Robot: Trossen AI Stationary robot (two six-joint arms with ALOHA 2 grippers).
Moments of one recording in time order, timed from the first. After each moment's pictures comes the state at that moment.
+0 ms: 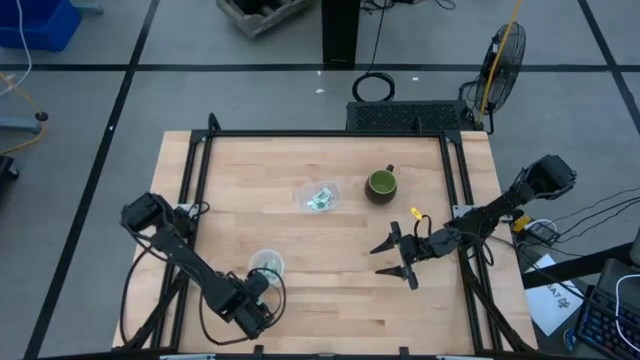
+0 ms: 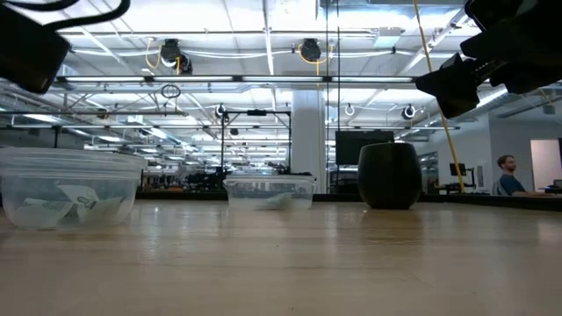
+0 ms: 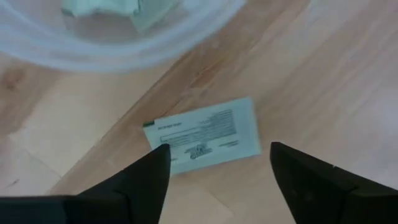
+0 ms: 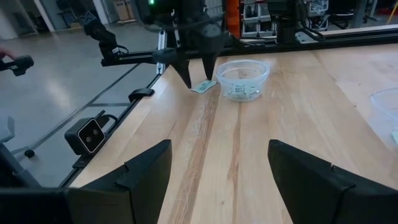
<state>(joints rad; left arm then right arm) -0.77 1.84 1.15 -0.81 -0.04 -1.59 0.51 1.23 0.22 0.80 0.26 0.23</state>
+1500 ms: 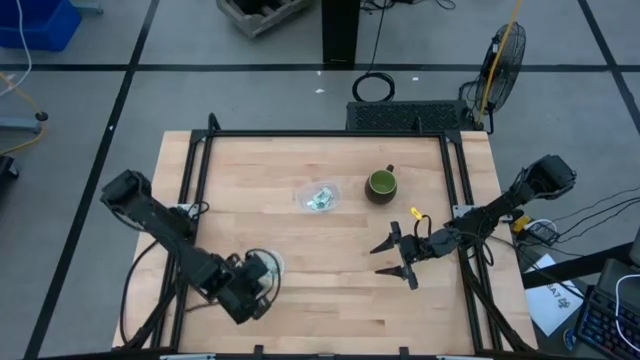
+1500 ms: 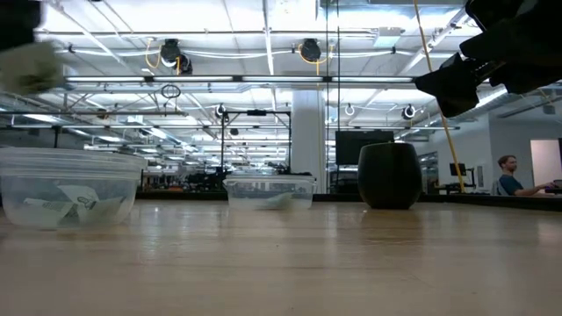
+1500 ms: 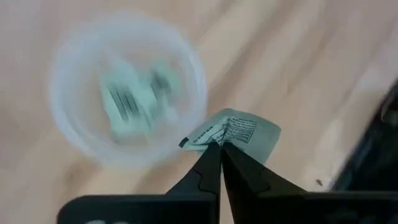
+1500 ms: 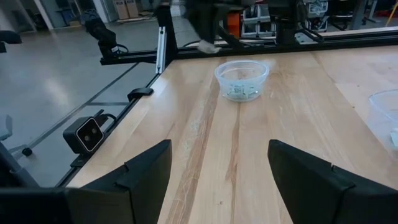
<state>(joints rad) -0.72 1.57 1.13 -0.81 -0.26 -1.39 0.51 1.23 0.22 0.80 0.27 0.22</state>
